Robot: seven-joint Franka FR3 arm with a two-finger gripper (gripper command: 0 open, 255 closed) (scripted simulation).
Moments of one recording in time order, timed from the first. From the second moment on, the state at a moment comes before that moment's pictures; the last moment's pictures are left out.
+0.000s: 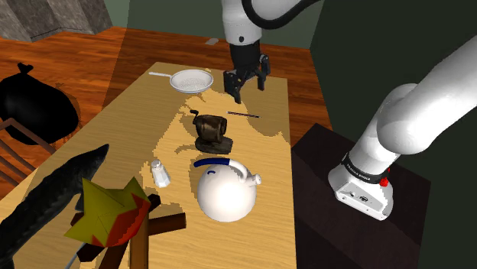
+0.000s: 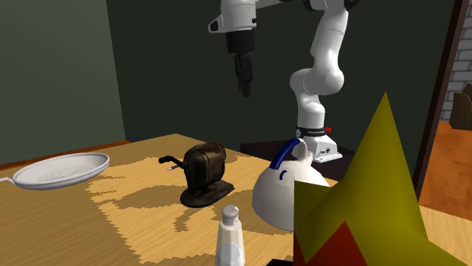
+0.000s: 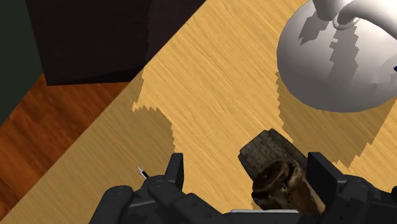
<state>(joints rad) 0.10 -0.30 0.37 -2.26 0.05 1.81 0.59</state>
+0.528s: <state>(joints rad) 0.14 0.01 0.47 -2.07 -0.02 1.87 0.80</state>
